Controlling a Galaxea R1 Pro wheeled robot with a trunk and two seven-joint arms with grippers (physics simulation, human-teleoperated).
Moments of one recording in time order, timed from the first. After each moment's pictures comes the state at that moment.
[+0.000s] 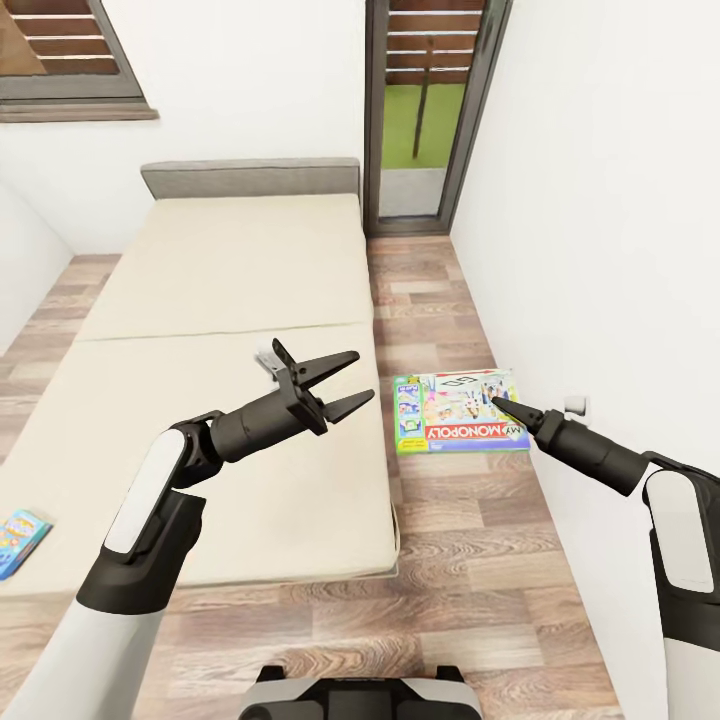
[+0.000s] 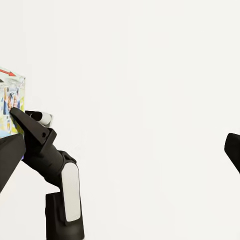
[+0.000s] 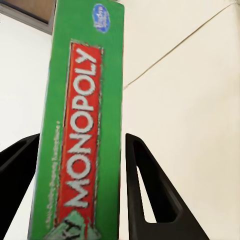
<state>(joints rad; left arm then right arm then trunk) -0.70 0.03 -0.21 -1.61 1.78 0.98 -0.02 -0.56 -0.18 -0.34 -1.57 -0.76 1.04 0.58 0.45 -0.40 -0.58</state>
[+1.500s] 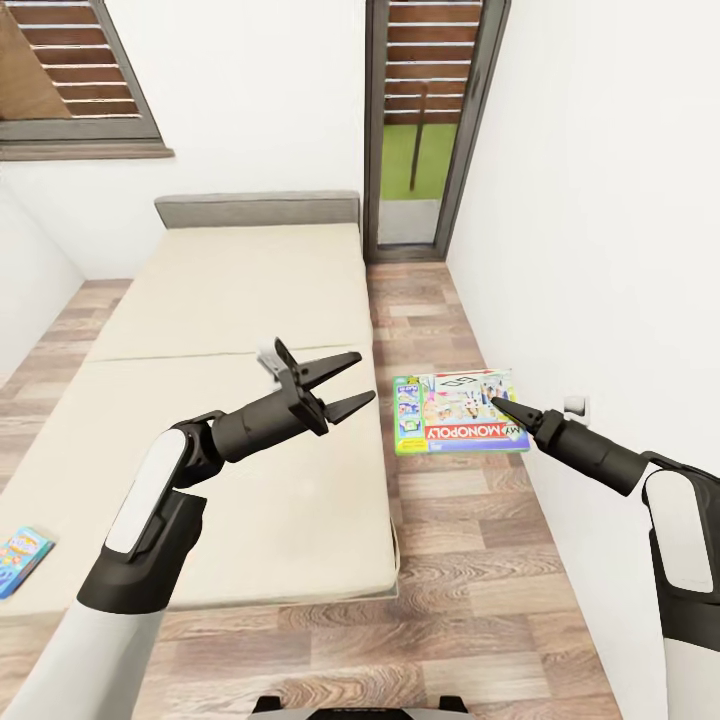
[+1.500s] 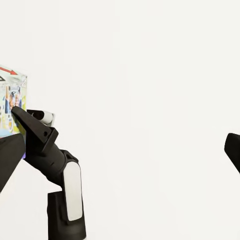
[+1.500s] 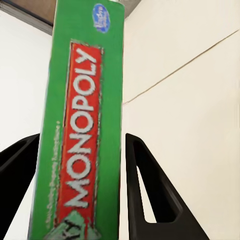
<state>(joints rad) -0.70 0.03 -0.21 -1.61 1.78 0.98 -0.01 -0.56 -0.18 -0.33 -1.57 -0.76 1.04 0.58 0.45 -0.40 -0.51</state>
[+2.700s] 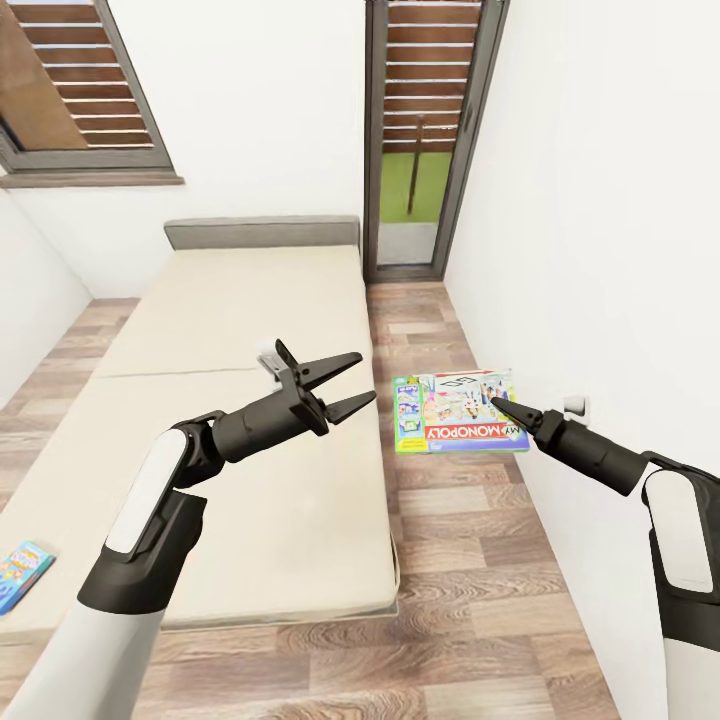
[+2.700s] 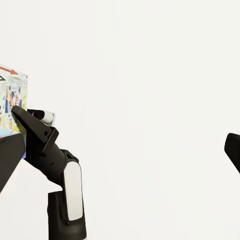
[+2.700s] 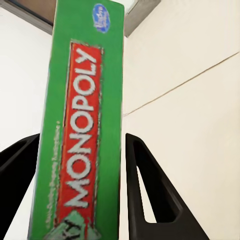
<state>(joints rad) -0.70 0.03 -0.22 -1.61 1.78 0.98 -0.01 -0.56 -0.18 -0.33 -1.57 -0.76 1.04 0.58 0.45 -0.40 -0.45</state>
